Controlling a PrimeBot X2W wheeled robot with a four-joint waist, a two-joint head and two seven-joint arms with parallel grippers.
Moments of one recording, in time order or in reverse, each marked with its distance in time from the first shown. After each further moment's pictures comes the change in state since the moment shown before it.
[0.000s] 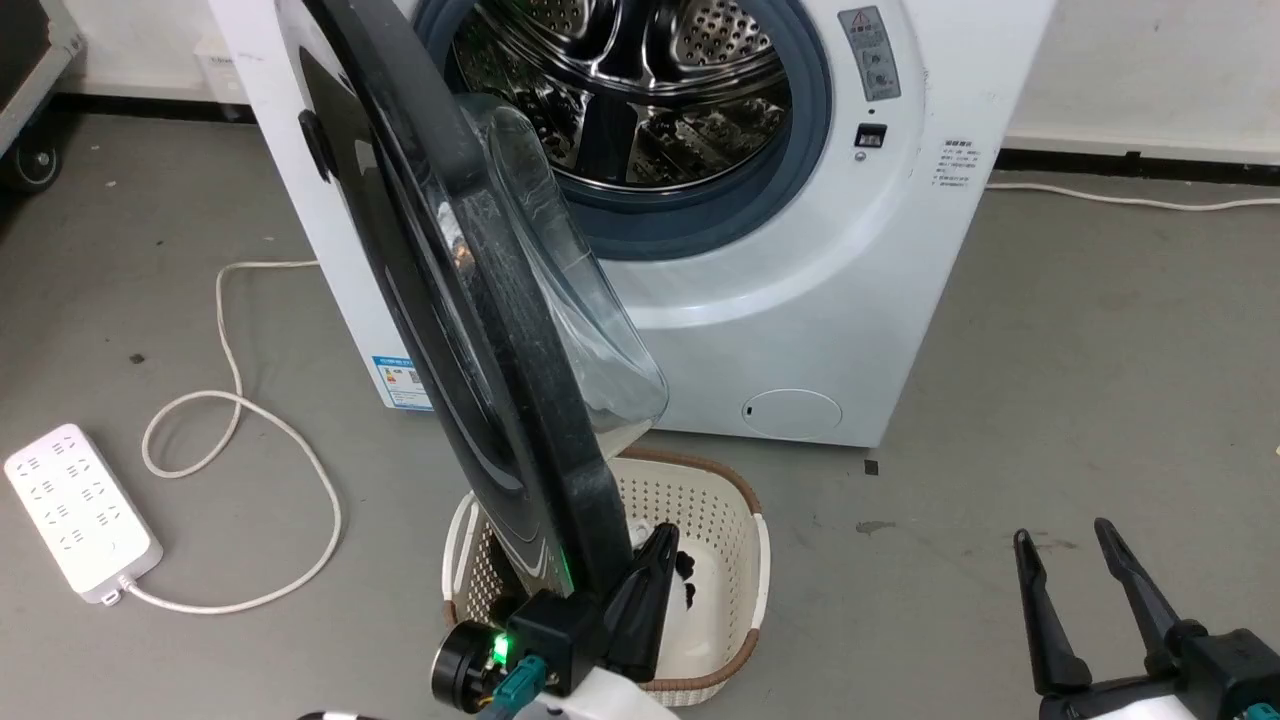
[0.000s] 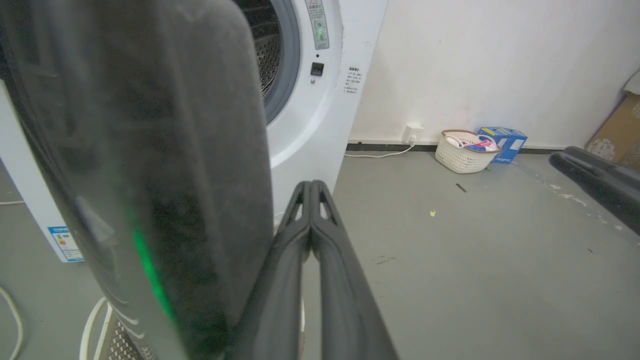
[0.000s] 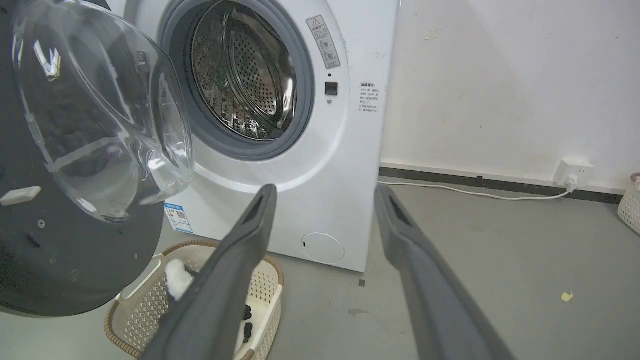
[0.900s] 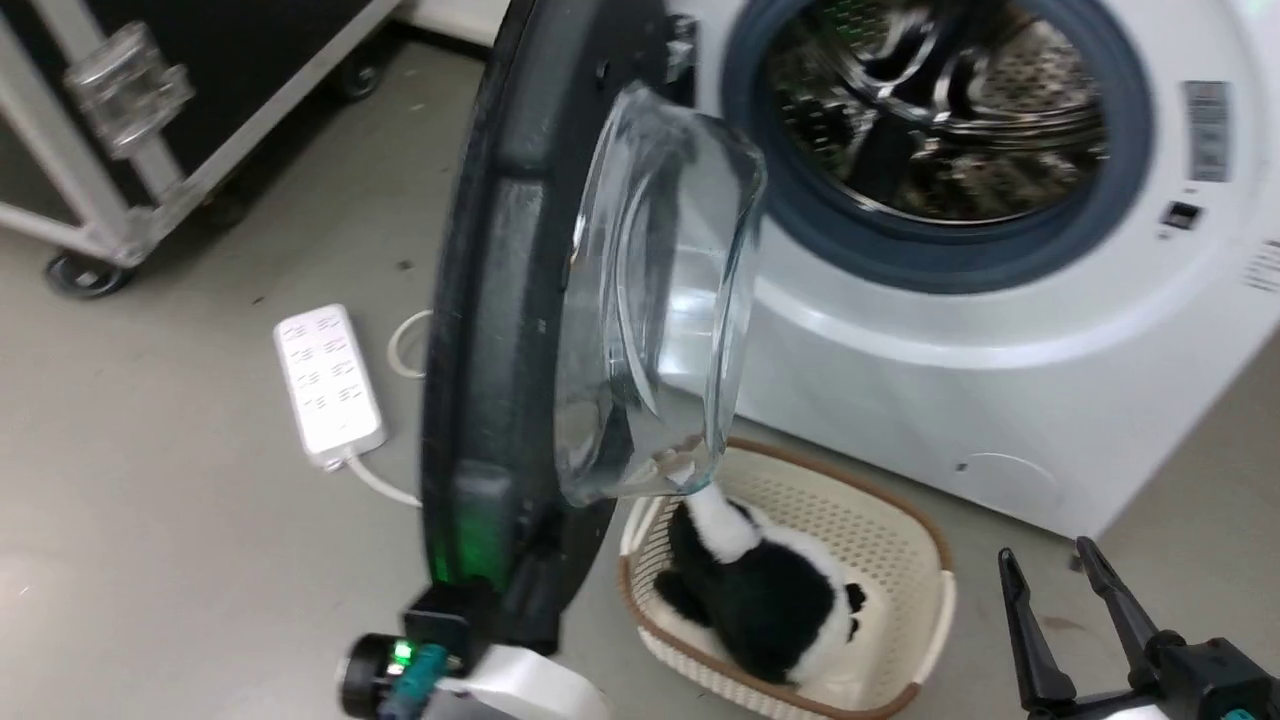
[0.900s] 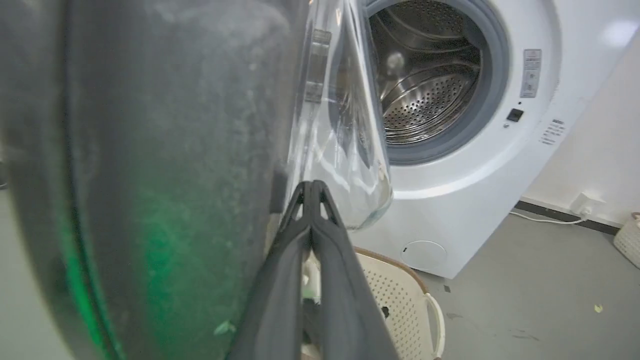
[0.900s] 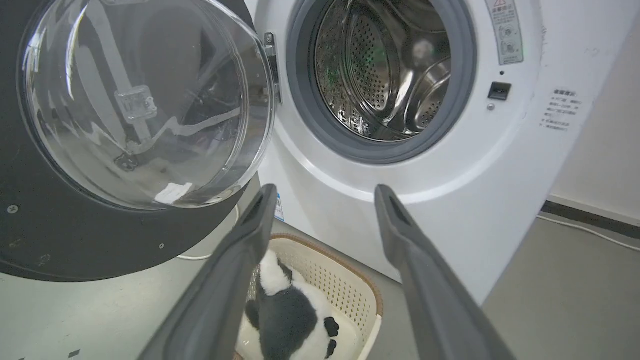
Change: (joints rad) left arm 0.013 0.030 0.116 0.022 -0.034 0.047 -0.028; right arm 0.005 0.001 0.016 0.037 0.004 0.000 0.000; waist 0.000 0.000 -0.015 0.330
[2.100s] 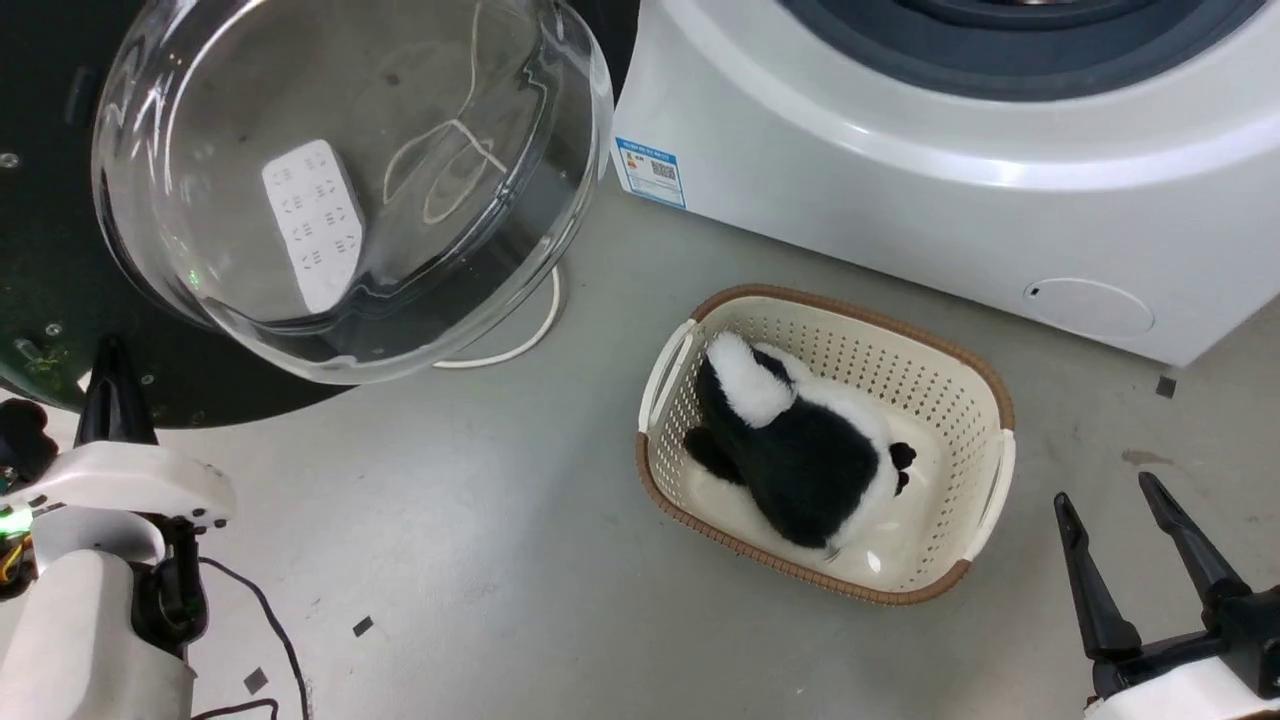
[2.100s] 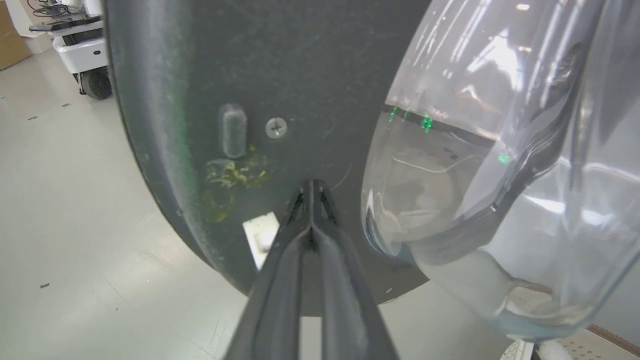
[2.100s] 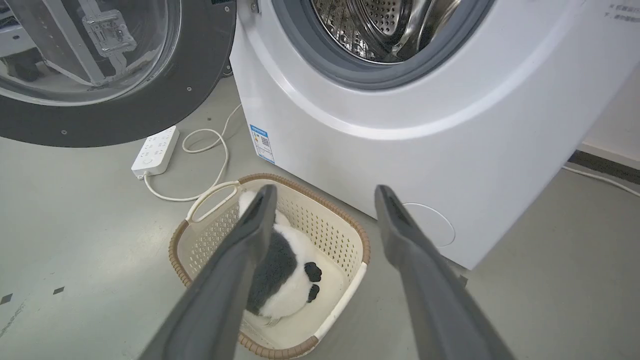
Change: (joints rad) left arm -0.336 0.271 0.457 0.329 -0.178 -0.048 0.000; right arm -0.048 -0.139 0.004 -0.080 -0.010 0.000 0.044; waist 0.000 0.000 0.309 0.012
